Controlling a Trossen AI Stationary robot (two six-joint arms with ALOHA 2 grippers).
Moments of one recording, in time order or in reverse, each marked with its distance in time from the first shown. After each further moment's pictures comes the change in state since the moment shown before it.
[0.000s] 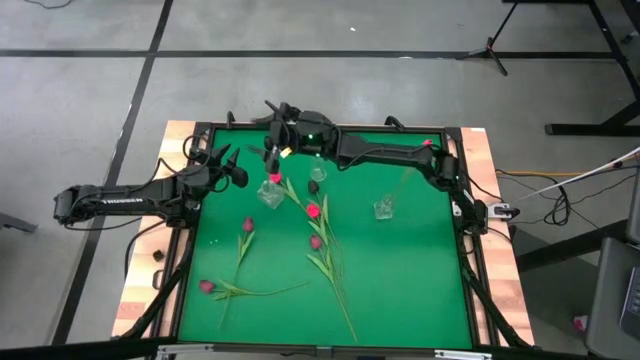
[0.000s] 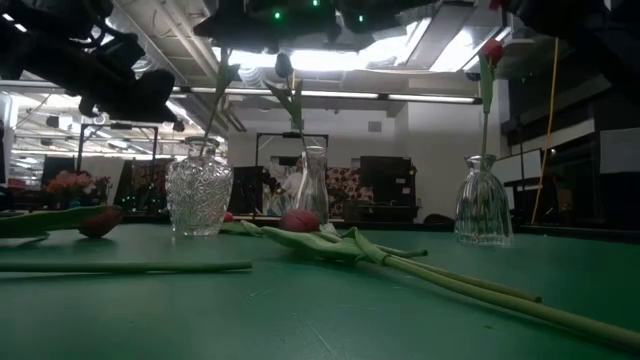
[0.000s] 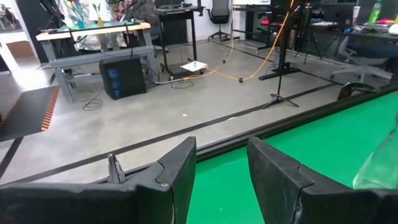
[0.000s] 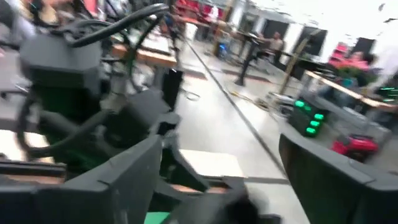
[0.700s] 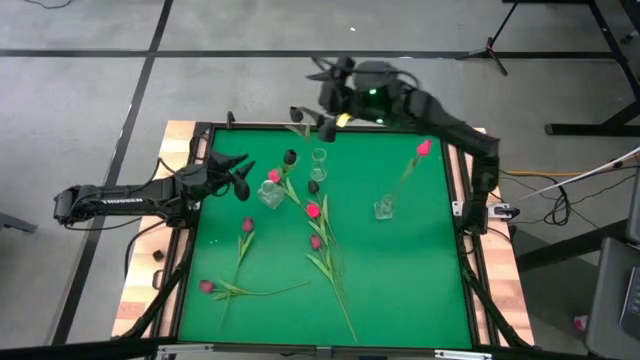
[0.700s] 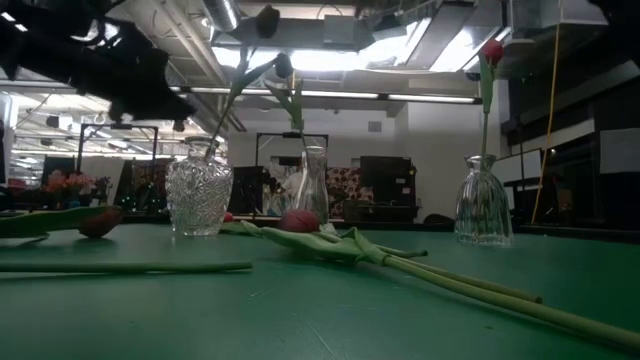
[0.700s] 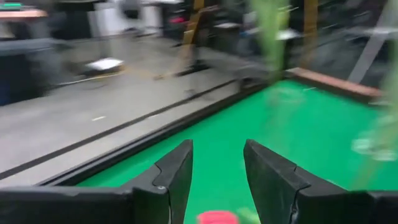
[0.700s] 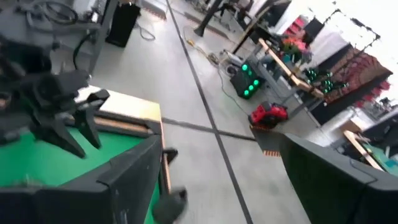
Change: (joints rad) left arm -0.001 0.007 0.000 0.059 0.383 -0.005; right arm -0.023 -0.320 0.276 -0.787 0.191 -0.247
